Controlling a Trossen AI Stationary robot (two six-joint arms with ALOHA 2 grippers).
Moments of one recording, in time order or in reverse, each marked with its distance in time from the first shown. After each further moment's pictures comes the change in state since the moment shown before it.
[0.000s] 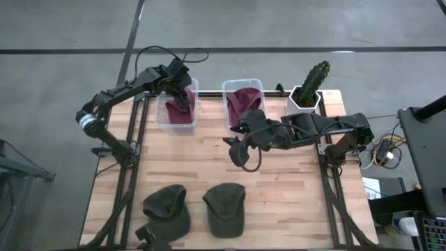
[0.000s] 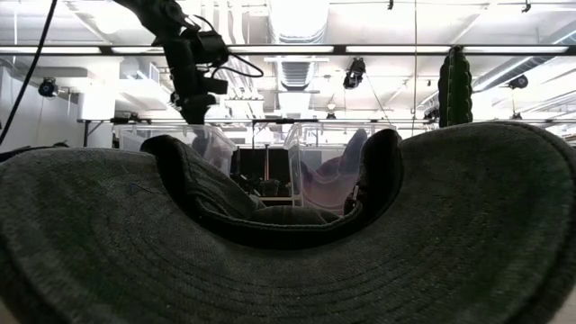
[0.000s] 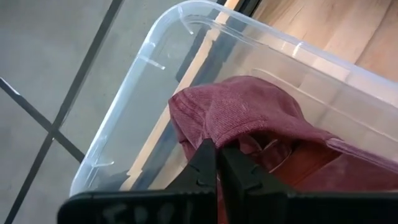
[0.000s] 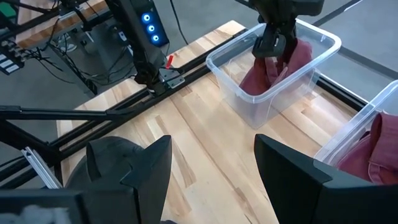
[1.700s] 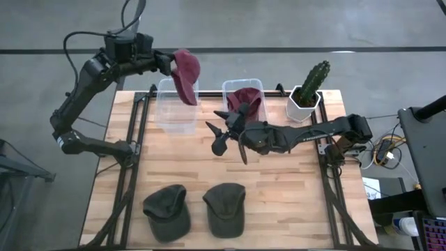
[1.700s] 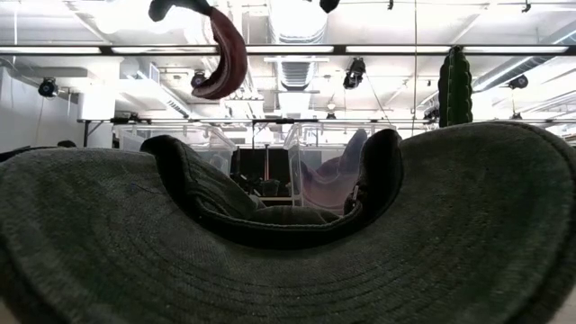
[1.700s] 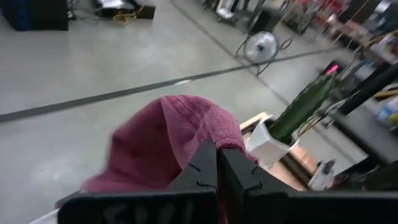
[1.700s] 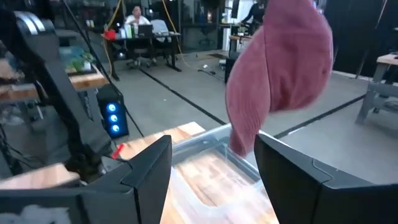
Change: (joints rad) left arm -0.003 -0.308 0.362 0.069 0.289 -0.676; right arm -0.099 0.000 -0.534 1.058 0.211 -0.547
